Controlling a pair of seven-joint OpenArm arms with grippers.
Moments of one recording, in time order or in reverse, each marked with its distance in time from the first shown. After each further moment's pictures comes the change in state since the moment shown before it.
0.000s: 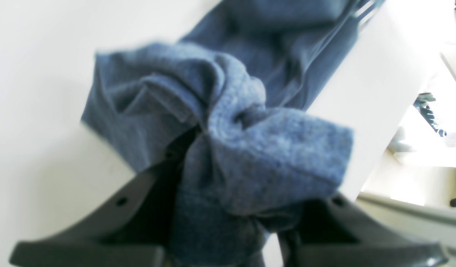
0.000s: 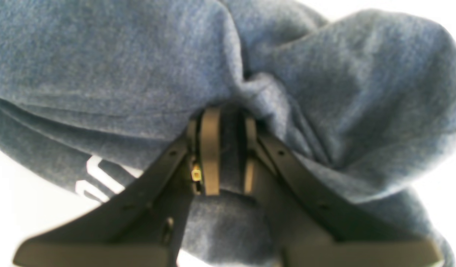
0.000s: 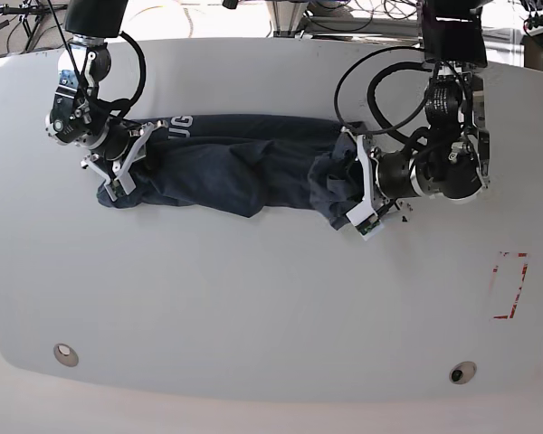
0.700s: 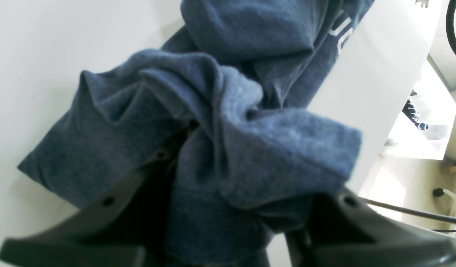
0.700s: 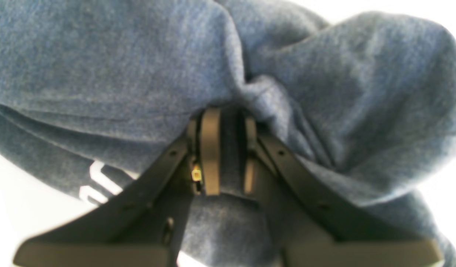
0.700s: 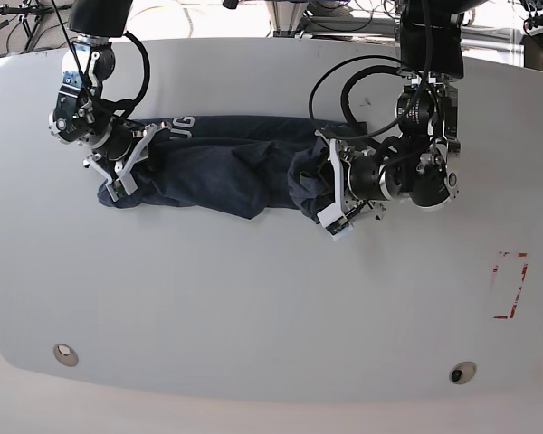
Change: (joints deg) left arm -2.3 5.5 3.4 -6.6 5.6 0.0 0.3; right arm 0.0 -1.5 0.3 0.1 -0.3 -0.2 0.2
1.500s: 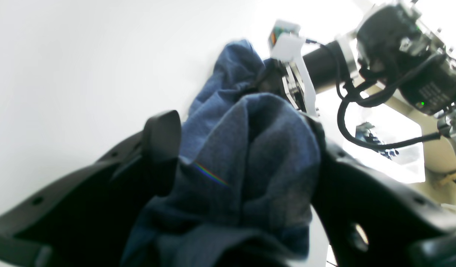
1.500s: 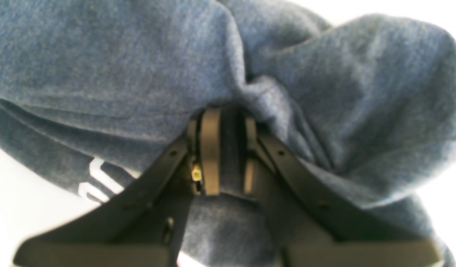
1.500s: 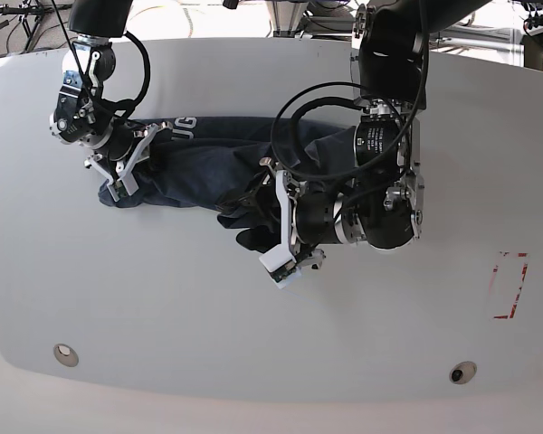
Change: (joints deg) left arm -9.4 10.5 2.5 0.5 -7.2 0.0 1.7; right arm 0.0 0.1 -0.3 0.0 0.2 -0.2 0.0
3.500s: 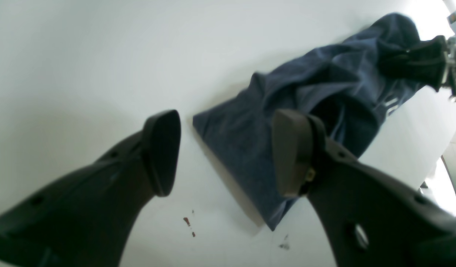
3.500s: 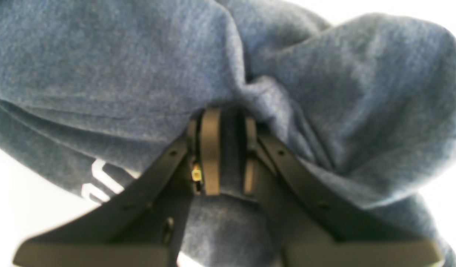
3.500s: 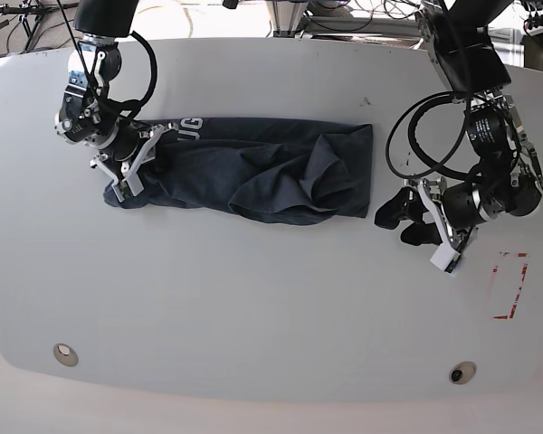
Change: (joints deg) left arm 5.4 -17.1 -25.0 -4.3 -1.1 0.0 0.8; right arm 0.2 -1.7 0.0 0.1 -0.1 -0.1 0.1
